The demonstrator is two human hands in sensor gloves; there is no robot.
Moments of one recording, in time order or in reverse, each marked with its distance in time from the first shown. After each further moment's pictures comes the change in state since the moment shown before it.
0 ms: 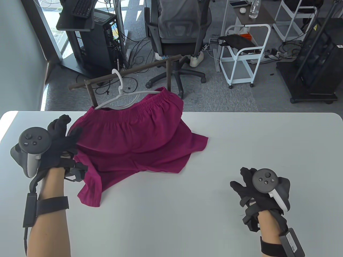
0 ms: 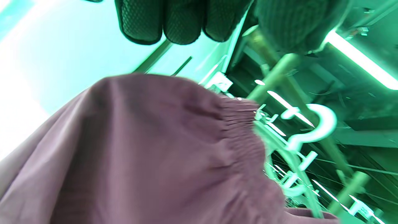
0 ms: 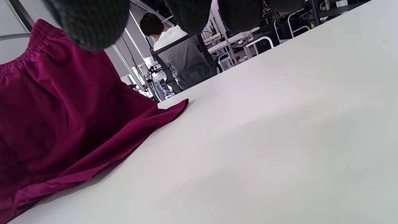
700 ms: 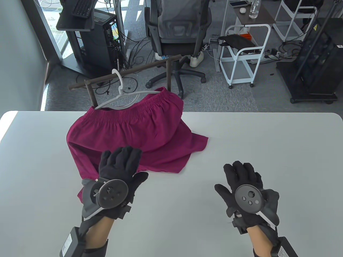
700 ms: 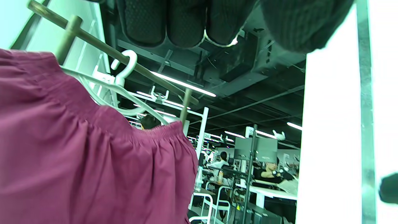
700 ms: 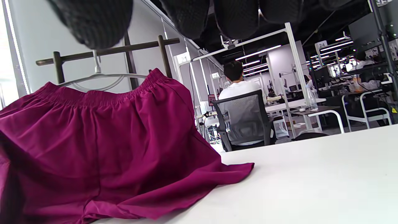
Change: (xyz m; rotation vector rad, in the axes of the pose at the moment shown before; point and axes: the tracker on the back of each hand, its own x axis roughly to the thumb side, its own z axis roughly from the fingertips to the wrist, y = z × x) left_hand 0.117 -0.099 0.138 -0.048 -0.568 -0.308; right_hand 0.080 -0.020 0.055 -0.279 -0.344 0.157
